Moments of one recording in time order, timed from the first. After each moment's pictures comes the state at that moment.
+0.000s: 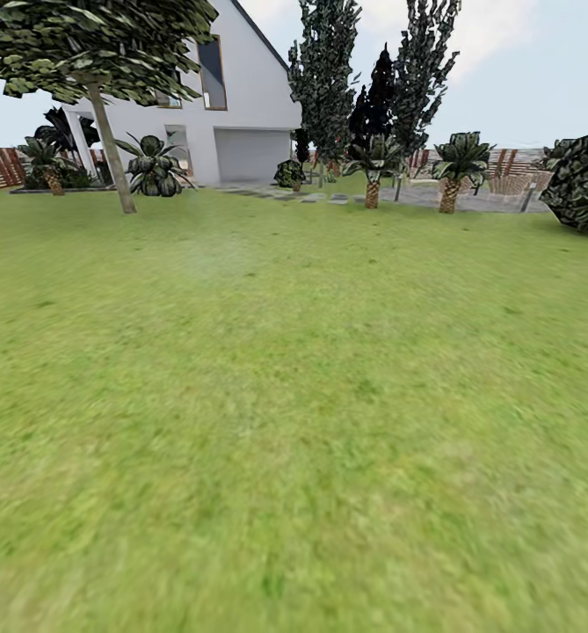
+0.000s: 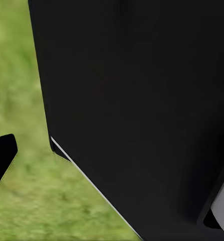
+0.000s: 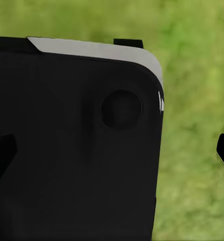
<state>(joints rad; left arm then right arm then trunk) 0.01 -0.02 0.01 -0.04 0.01 0.00 -0.01 -0.09 0.00 0.01 -0.04 0.02 -0.15 0.00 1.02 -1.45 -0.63</state>
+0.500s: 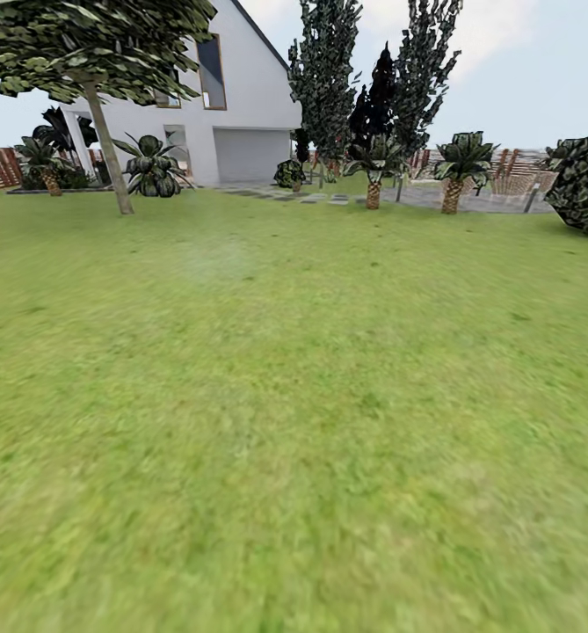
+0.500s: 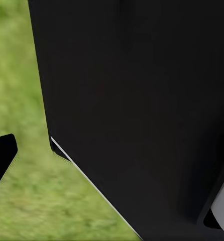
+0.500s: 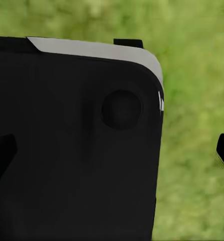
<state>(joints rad) 0.01 -0.02 0.01 -0.04 0.01 0.00 -0.01 -0.09 0.00 0.01 -0.04 0.02 -0.15 0.00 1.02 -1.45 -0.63</state>
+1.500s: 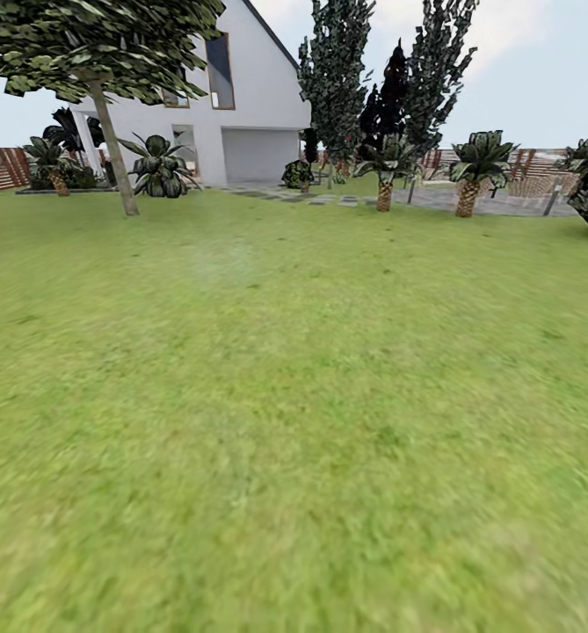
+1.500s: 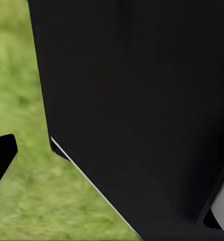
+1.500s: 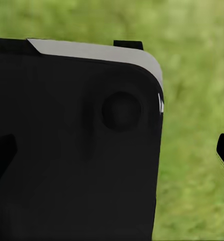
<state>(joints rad) 0.01 -0.02 0.01 -0.04 0.01 0.00 -0.01 -0.09 0.00 0.01 -0.04 0.02 -0.15 0.00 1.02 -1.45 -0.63</state>
